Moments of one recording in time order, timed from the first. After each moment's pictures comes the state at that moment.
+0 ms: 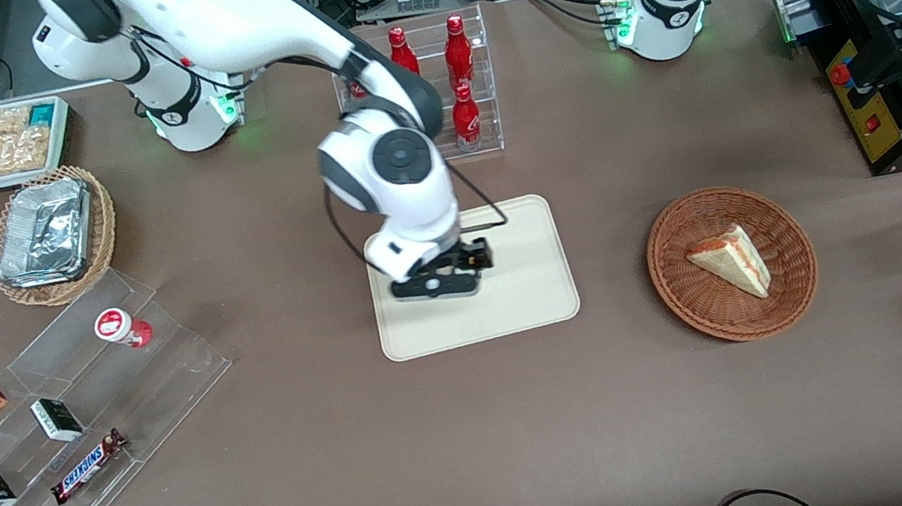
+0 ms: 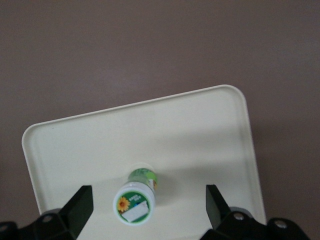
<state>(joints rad) 0.80 0.55 -0.11 -1.46 0.05 2.07 0.85</state>
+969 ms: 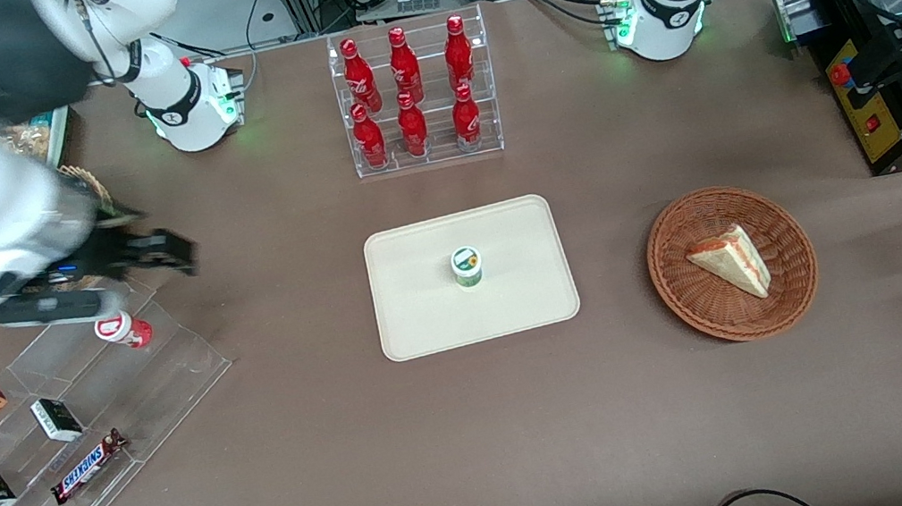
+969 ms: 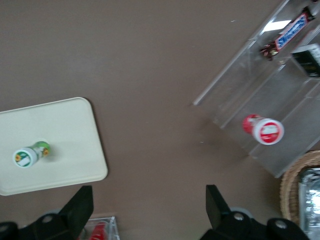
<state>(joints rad) 0.30 0.04 -0.12 -1.57 0.05 1.57 0.31</state>
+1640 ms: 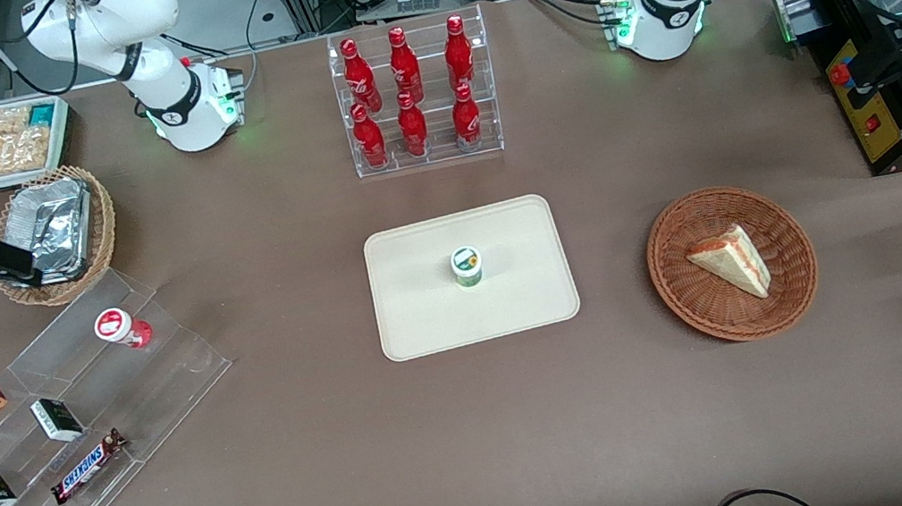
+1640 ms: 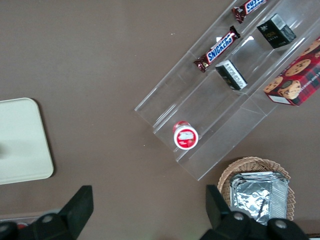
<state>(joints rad) 0.07 -0.01 -0.12 -1.57 -0.01 1.53 0.05</state>
